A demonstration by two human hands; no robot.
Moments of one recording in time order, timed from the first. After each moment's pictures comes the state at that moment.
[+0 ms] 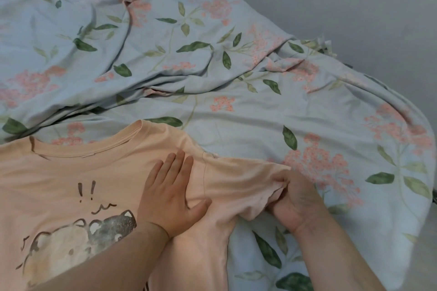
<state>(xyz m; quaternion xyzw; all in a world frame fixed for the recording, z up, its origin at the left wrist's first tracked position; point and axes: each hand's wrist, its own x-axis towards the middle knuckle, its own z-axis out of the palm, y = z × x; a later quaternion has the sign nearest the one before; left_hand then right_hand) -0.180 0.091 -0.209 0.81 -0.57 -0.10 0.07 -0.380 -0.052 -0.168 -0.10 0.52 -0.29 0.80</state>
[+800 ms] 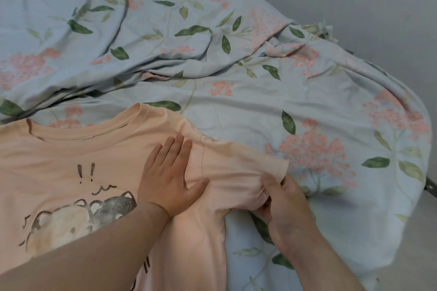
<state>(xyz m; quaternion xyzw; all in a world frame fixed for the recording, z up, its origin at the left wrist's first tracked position) -0.179 0.092 -0.213 0.81 -0.57 -0.08 0.09 -0.384 0.014 -0.149 -0.31 0.60 -0.27 0.69</state>
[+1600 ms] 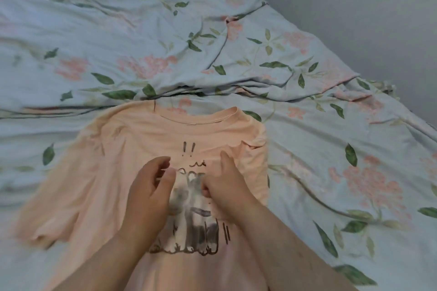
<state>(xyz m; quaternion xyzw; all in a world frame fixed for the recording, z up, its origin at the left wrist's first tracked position) -0.115 0.266 -0.142 0.81 -0.19 -0.17 0.53 -0.198 0.134 -0.134 -0.67 0.42 0.00 0.61</state>
